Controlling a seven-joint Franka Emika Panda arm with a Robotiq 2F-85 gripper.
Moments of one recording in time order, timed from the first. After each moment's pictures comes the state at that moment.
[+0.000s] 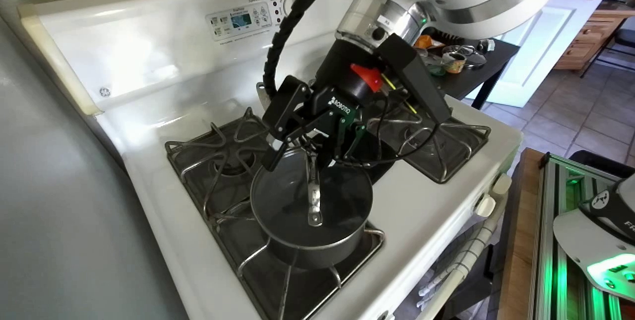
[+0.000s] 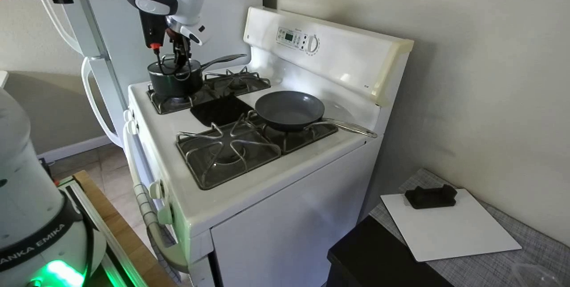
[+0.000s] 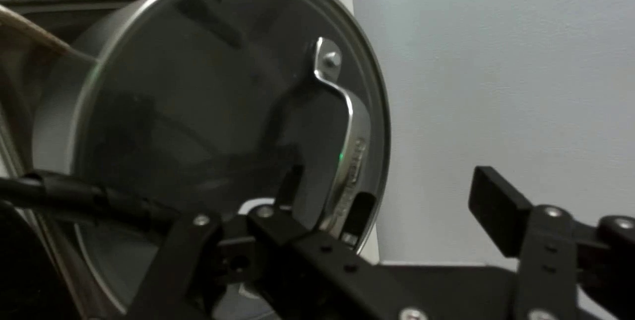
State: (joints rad) arm 0.25 -0.03 0.23 -2.37 1.24 2.49 -0.14
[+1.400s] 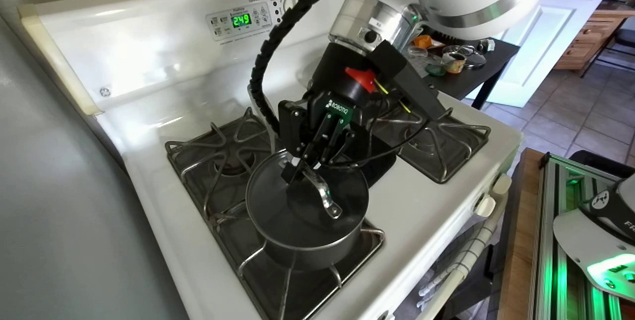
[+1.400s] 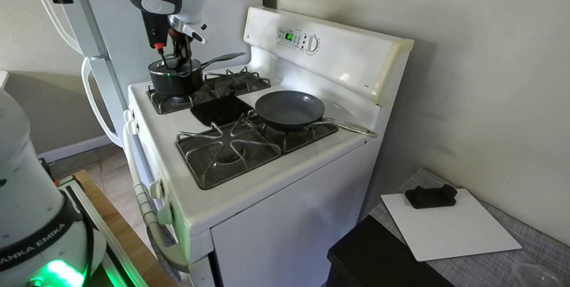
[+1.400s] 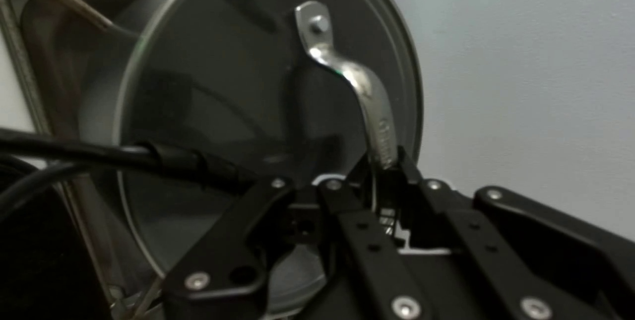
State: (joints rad) arm 0.25 -0.01 0.23 -2.35 1.09 2.49 -0.06
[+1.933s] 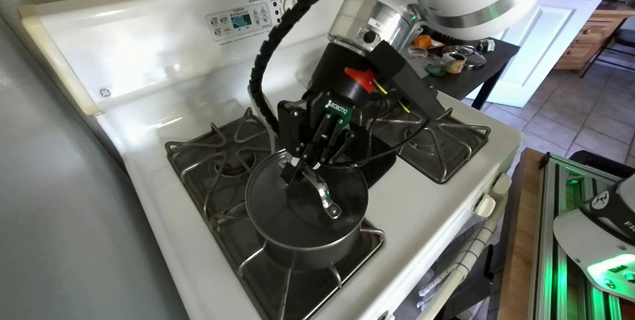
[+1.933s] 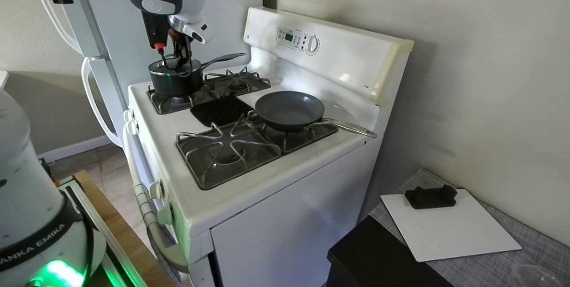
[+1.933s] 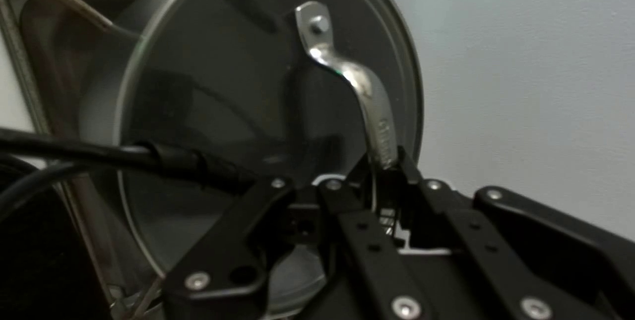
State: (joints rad) arm 0.25 -0.01 0.23 -2.35 1.09 2.49 -0.06
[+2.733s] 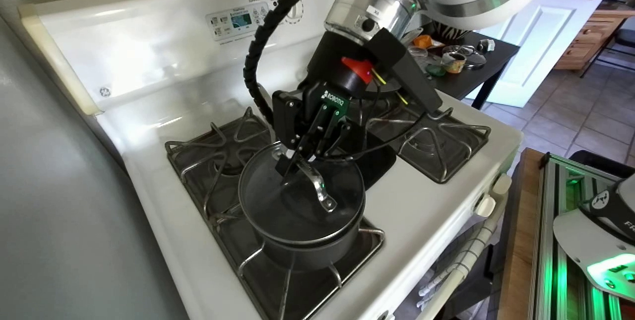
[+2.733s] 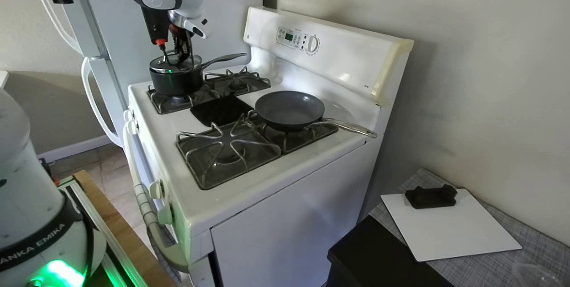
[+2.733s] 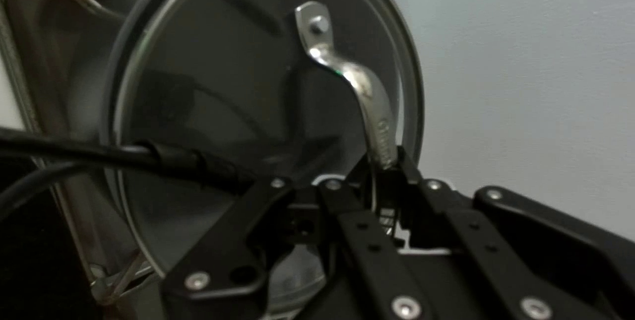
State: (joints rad) arm 0.25 -0.02 0.23 -2.33 1.07 2.49 -0.06
